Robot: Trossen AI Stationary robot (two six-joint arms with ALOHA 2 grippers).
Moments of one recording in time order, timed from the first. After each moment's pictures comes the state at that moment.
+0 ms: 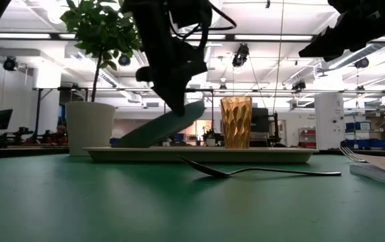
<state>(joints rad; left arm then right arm) 0.01 1.85 1.43 -0.76 -0.42 -0.48 0.08 0.55 0.45 -0.26 0.18 -0.07</state>
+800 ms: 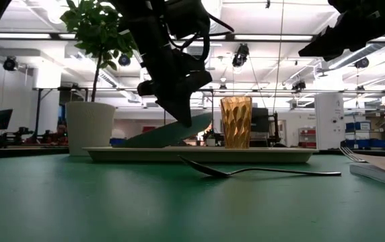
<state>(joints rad) 0.01 1.84 1.31 -0.53 -0.43 -0.49 0.08 0.55 0.45 -0.26 0.18 -0.07</state>
